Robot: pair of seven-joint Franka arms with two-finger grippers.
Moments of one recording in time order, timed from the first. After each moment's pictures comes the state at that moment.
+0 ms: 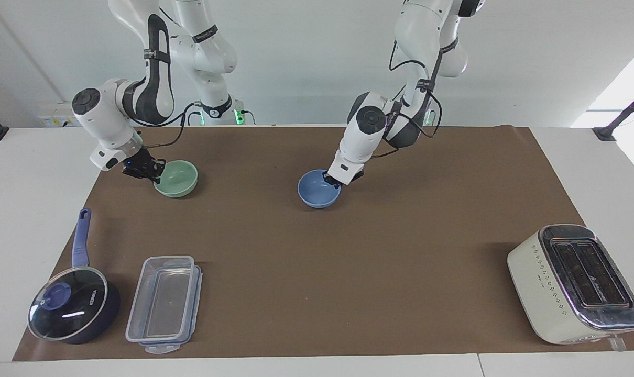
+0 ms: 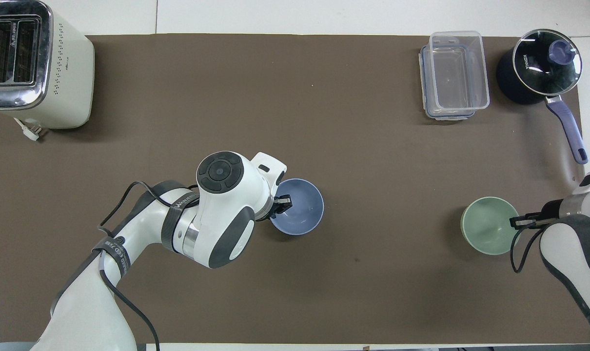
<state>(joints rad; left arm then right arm) -0.57 0.24 -0.11 -2.04 -0.24 2.21 -0.70 -0.31 -0.13 0.02 -2.44 0.07 2.21 -0.43</state>
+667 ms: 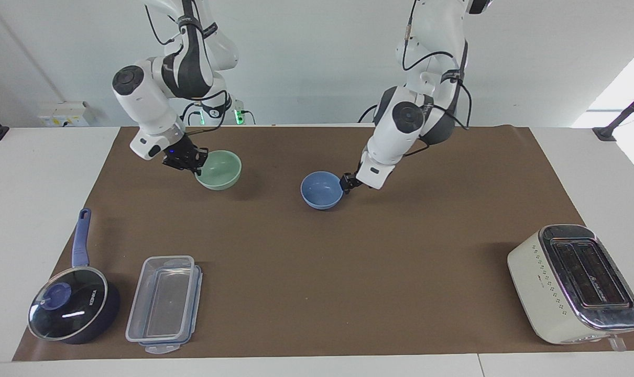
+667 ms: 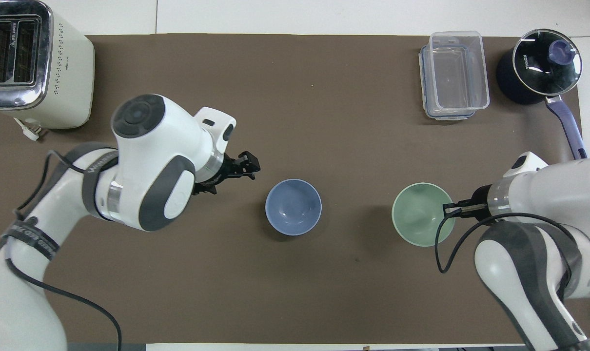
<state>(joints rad) -0.37 0.18 -0.09 -1.85 -0.22 1.96 -0.62 0.07 -0.20 0.04 -2.35 0.19 2.10 -0.07</state>
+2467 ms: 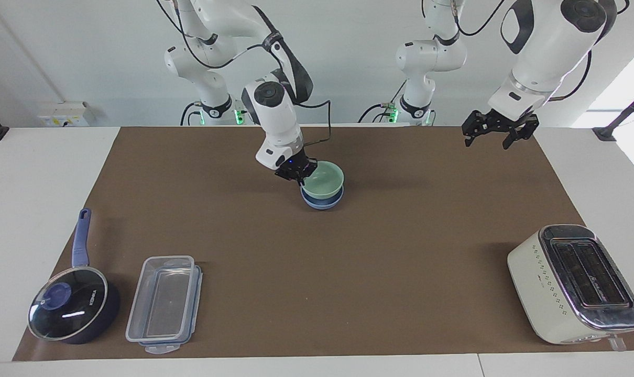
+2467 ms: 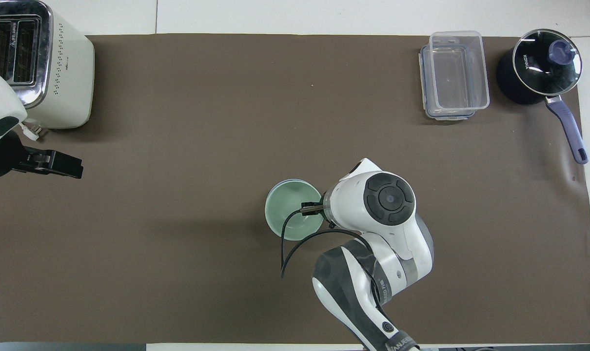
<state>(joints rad) -0.04 -0.07 -0.08 -1.71 0.01 1.59 0.08 0.53 0.10 0.04 -2.15 0.21 2.34 0.38</state>
